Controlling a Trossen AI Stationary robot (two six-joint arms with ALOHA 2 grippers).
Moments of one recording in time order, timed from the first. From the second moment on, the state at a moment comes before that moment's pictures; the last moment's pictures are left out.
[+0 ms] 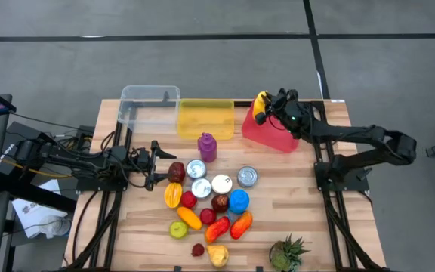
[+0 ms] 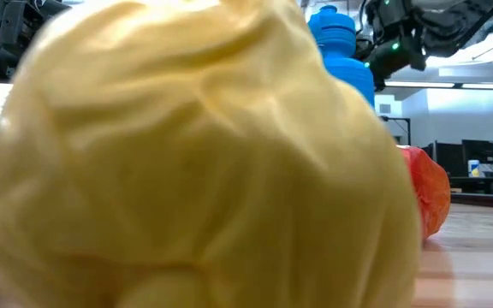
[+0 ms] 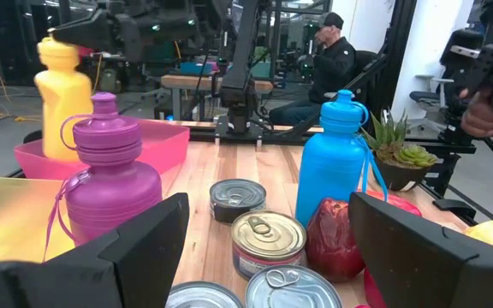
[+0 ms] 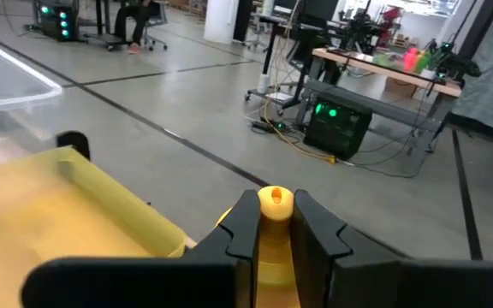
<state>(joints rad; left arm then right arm) -0.03 0.57 0.01 0.58 -0.03 -0.05 -0.46 1.23 0.62 0.46 0.55 -0.09</state>
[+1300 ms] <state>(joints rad) -0.03 0.57 0.01 0.57 -0.03 -0.05 -0.56 1.35 0.62 0.47 0.42 0.03</state>
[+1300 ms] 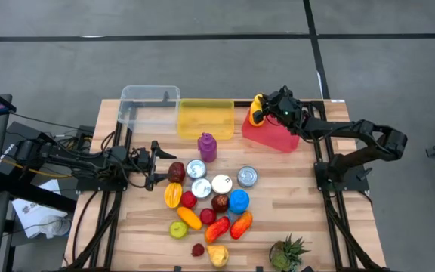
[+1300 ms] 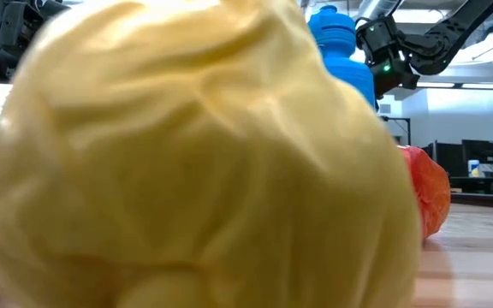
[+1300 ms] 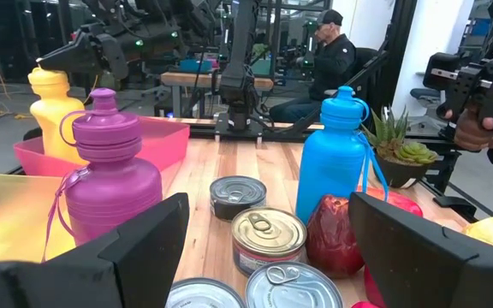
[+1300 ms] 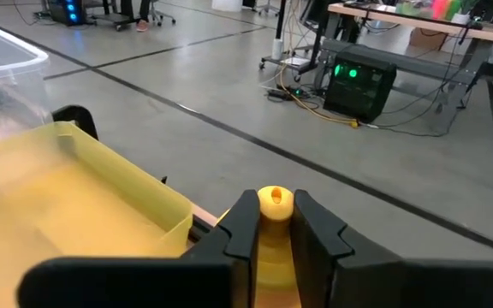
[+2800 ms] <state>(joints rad) -0.03 0.57 0.01 0.56 -0.03 -0.05 -0.49 1.34 0.62 0.47 0.43 0.03</state>
